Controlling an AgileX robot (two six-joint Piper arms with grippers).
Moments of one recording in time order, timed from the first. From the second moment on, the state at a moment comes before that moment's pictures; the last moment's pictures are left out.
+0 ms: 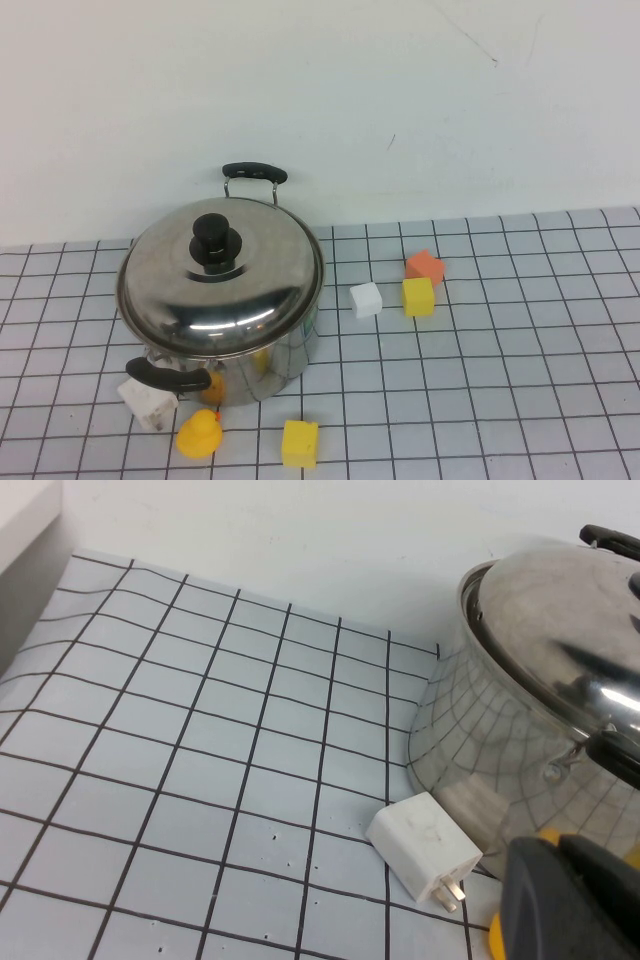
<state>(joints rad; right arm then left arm) 0.68 0.48 -0.37 -0.15 0.36 -0.07 0.06 -0.02 0.02 -0.13 0.36 -0.21</state>
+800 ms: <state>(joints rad) -0.11 -0.01 0.02 0.00 0.41 -0.22 0.06 -0.02 0.02 -0.13 0.36 -0.21</state>
